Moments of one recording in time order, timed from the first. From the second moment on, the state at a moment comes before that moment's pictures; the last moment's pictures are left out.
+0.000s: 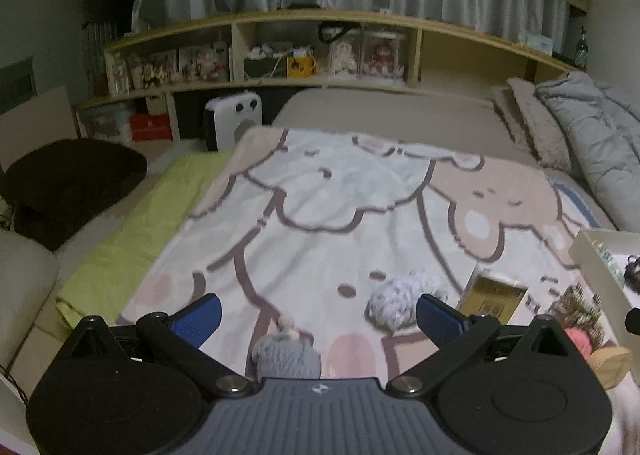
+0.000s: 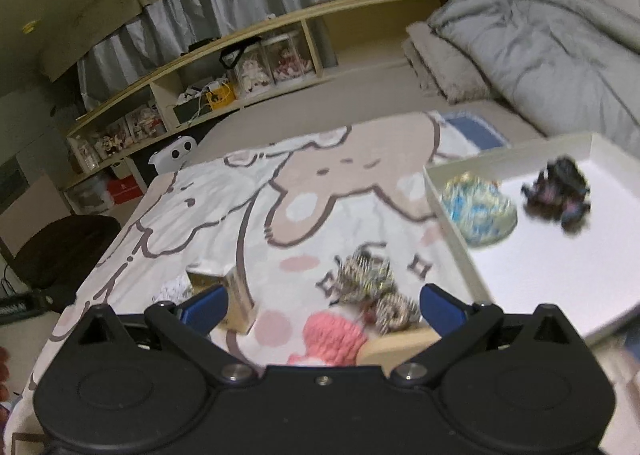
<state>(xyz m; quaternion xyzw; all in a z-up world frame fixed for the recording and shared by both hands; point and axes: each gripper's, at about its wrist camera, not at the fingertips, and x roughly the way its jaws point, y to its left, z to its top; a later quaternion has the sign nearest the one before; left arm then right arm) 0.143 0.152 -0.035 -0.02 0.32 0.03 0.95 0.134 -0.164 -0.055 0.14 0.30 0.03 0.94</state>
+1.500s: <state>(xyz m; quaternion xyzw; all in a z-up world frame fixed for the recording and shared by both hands) 0.166 0.169 -0.095 -0.02 0.40 0.02 0.92 0.142 -0.128 -0.126 0.14 0.40 0.07 0.90</state>
